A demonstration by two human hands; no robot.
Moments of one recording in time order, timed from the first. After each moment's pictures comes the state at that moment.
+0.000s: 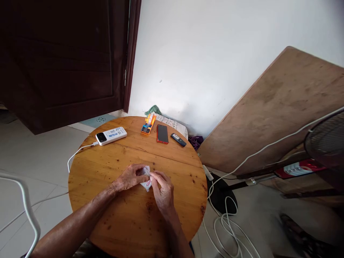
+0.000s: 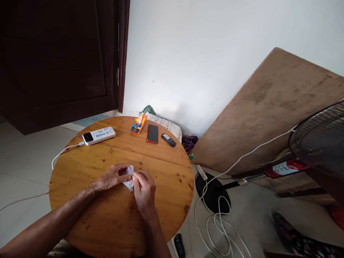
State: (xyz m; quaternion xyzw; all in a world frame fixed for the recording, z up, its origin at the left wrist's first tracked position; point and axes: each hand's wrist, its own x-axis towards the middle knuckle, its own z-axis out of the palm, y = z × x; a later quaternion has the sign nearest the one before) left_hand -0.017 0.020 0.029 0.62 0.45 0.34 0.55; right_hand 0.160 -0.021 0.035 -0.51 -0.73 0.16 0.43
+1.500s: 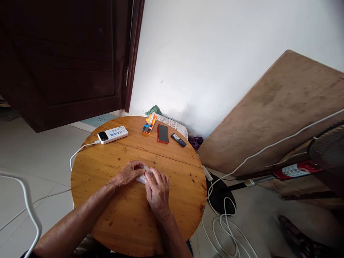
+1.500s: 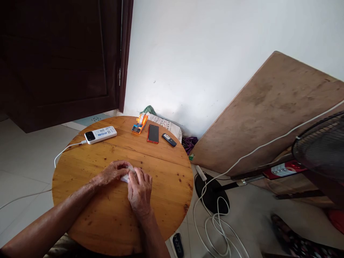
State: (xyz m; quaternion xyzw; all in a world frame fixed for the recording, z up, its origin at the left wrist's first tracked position) left_hand -0.022 0.027 0.024 0.53 0.44 0.38 0.62; right_hand 0.147 -0.029 0.027 -0.46 -0.82 -0.07 0.33
